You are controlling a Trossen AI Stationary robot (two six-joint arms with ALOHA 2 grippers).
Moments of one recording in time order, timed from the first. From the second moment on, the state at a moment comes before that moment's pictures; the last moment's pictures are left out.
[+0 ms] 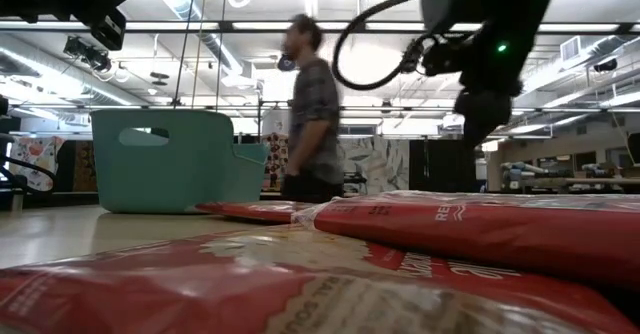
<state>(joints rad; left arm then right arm) -0.09 0.04 0.28 -0.14 -0.05 -0.17 0.15 1.61 1.05 -1.07 0.71 0.69</state>
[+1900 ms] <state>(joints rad) -0.10 0.04 0.28 -0.15 -0.07 -0.13 -0.42 2.07 1.40 -0.85 0.44 0.22</state>
